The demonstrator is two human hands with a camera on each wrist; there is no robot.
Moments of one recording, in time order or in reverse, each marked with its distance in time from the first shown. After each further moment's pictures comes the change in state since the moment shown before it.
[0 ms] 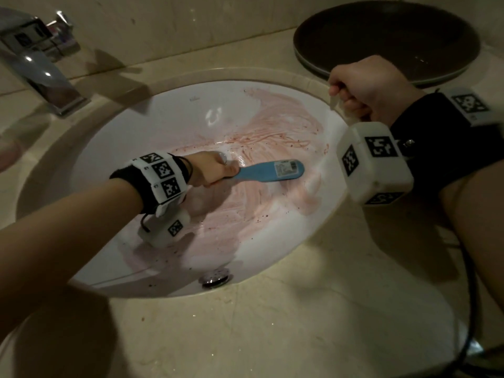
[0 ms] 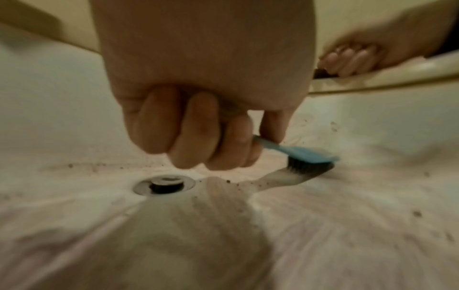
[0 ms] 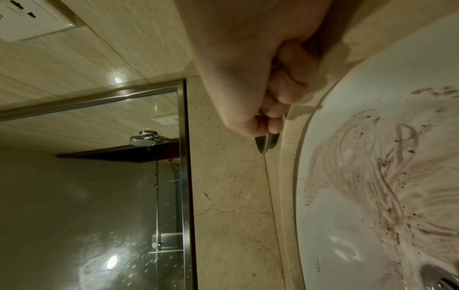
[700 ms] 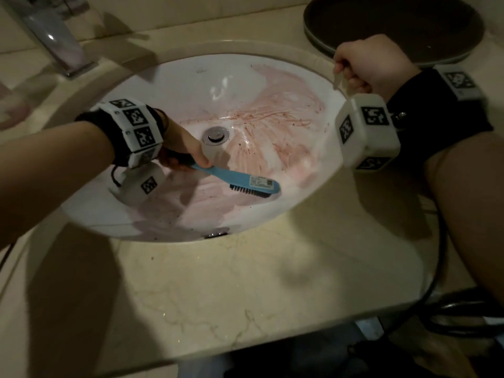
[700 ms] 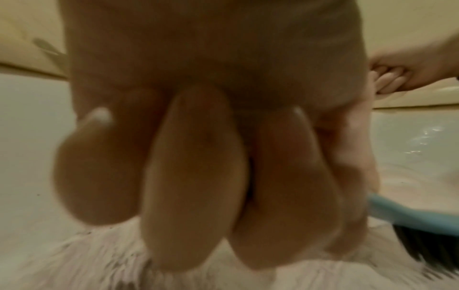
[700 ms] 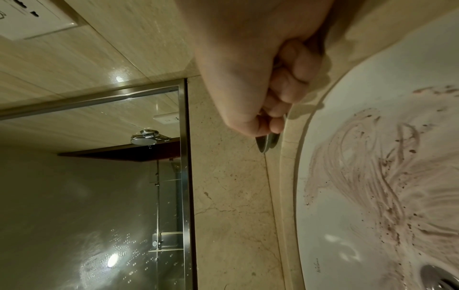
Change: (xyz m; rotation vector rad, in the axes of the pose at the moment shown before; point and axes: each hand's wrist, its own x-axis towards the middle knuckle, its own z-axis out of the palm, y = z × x) left_hand -0.055 -0.003 -0.023 0.070 -0.383 -0.359; right_hand -0.024 -0.003 0.000 -0.075 0.012 -0.011
